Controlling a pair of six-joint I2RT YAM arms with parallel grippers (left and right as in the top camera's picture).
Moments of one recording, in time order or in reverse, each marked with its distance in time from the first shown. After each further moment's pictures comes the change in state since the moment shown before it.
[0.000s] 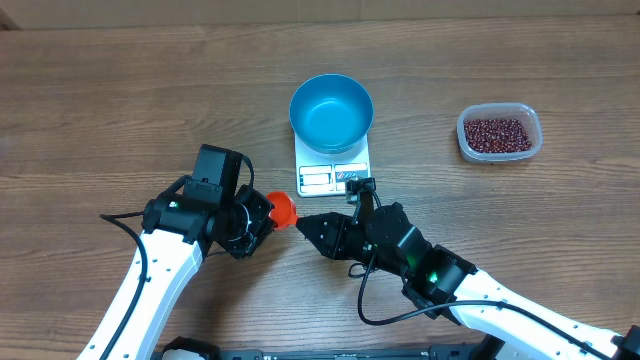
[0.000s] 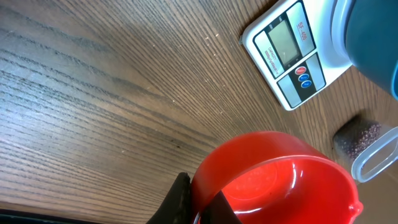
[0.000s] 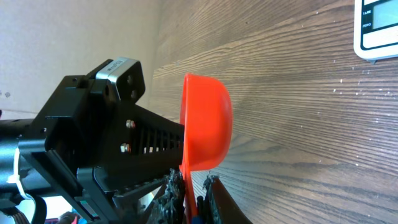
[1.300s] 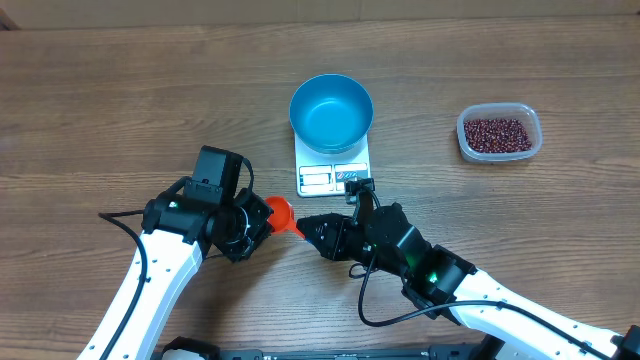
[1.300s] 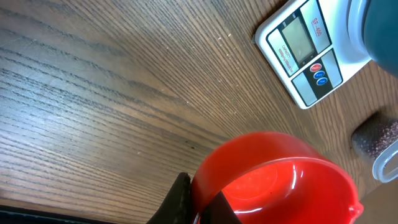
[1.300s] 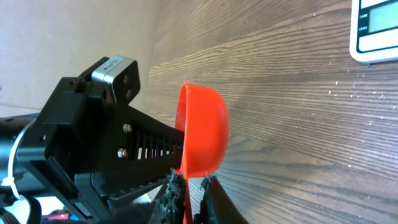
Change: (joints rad) left arm 0.000 -0.001 0.001 -0.035 -0.022 0.051; right arm 0.004 0.001 0.000 -0.009 -0.003 -0.030
